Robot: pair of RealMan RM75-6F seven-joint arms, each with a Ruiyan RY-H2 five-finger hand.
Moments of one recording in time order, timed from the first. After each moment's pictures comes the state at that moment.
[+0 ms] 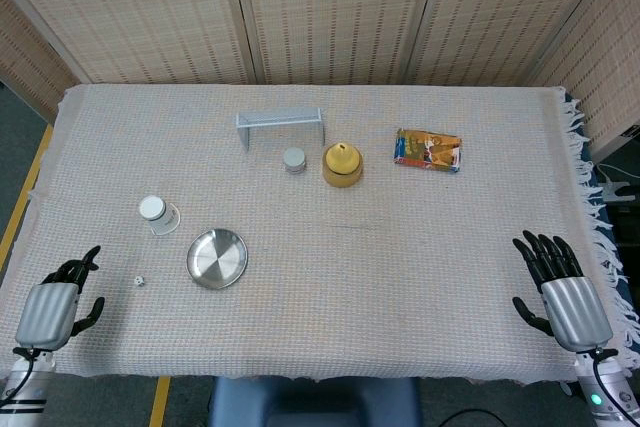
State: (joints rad) left arm -0.15 -1.28 -0.06 -1.52 1.45 1.41 0.17; right arm 0.10 -1.14 0.00 -1.60 -1.62 1.48 -0.07
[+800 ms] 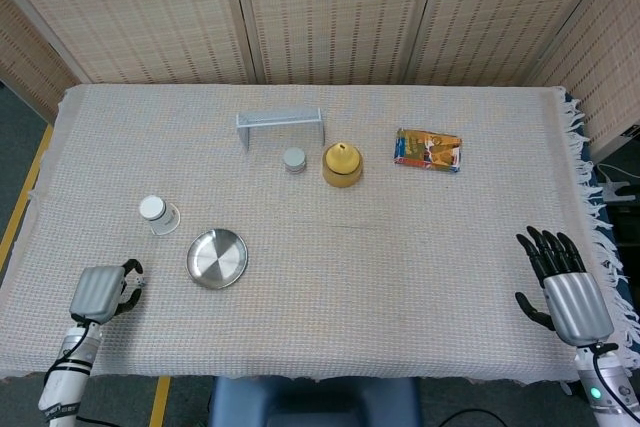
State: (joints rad) left arm -0.28 -1.44 -0.10 -1.40 1.28 1.18 0.29; right arm 0.10 -1.16 0.02 -1.58 -1.58 1.47 -0.08
